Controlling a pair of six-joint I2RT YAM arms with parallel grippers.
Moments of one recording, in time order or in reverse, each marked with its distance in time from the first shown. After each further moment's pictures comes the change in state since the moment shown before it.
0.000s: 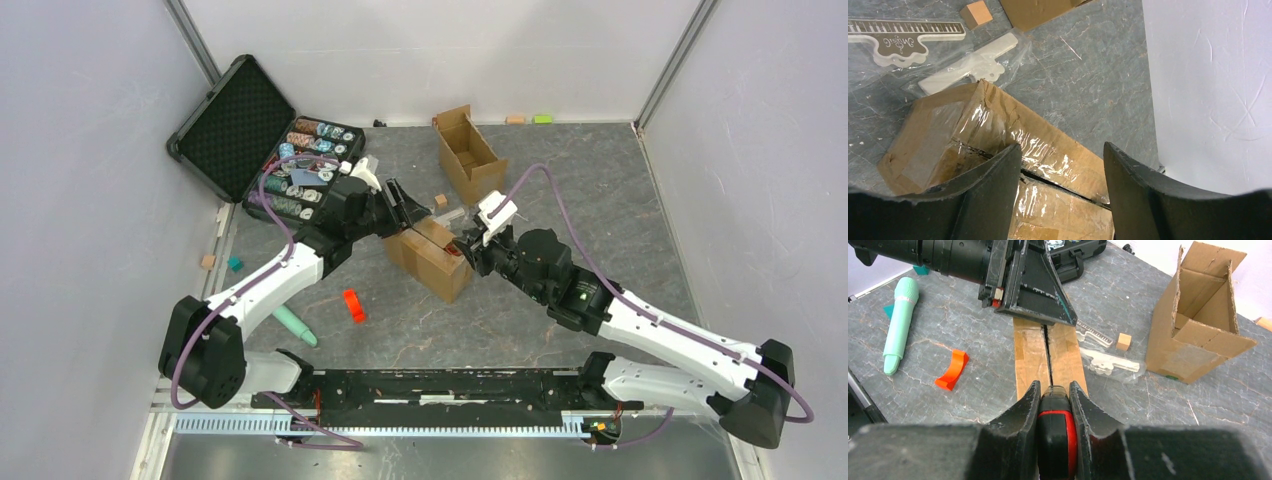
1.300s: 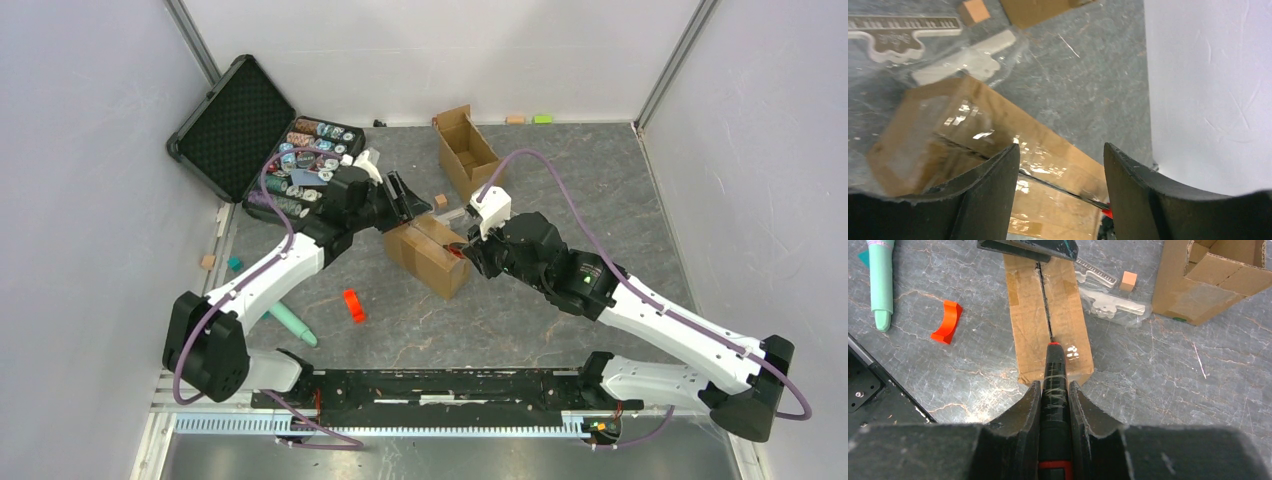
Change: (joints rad) left arm 0.013 0.028 0.082 -0.080 0.029 -0.014; right arm -0.028 0.062 0.196 -0.419 -0.017 0.105
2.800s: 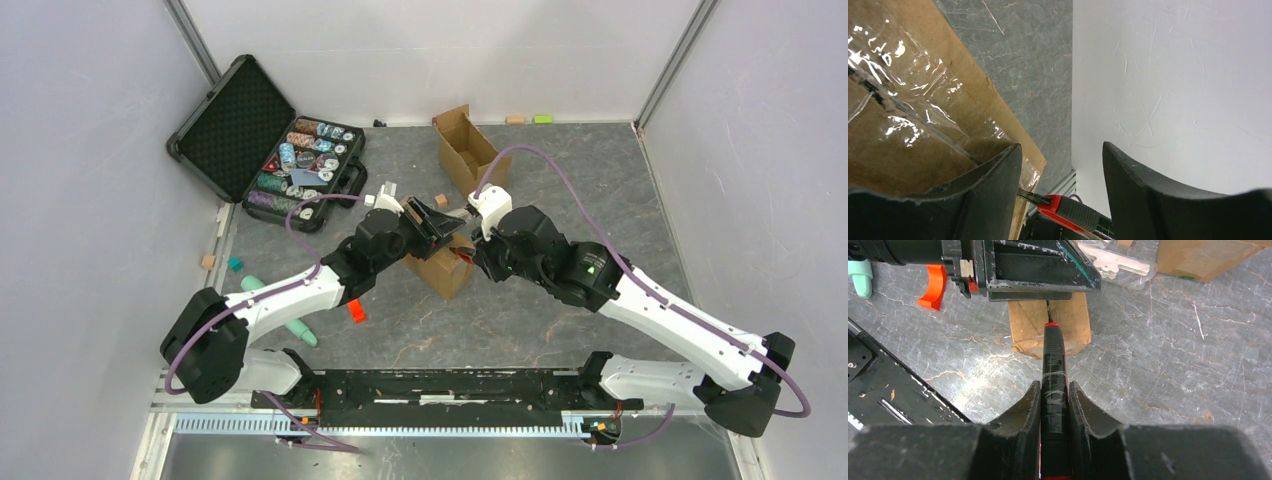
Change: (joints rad) left arm -0.280 -0.002 -0.219 0.400 -0.220 -0.467; right arm -0.004 0.037 0.116 -0.248 0.003 0.046
